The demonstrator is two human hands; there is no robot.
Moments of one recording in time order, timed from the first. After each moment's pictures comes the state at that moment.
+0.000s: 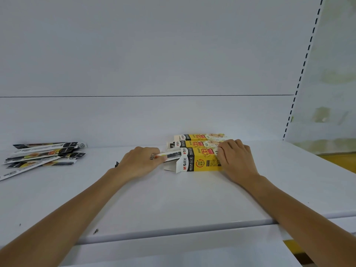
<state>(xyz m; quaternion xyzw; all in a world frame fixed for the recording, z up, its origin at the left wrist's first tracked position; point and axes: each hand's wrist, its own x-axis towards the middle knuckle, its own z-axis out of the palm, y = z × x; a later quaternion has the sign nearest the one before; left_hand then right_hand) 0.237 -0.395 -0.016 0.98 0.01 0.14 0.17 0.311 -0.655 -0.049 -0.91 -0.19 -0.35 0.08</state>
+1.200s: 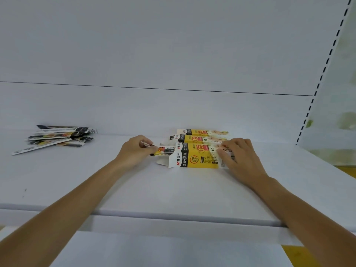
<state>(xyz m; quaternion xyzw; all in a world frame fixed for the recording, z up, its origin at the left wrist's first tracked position) 0.225 -0.412 -0.025 0.86 0.14 0.20 0.44 0.307 -0.689 -0.041 -0.90 -0.27 -0.26 0.24</state>
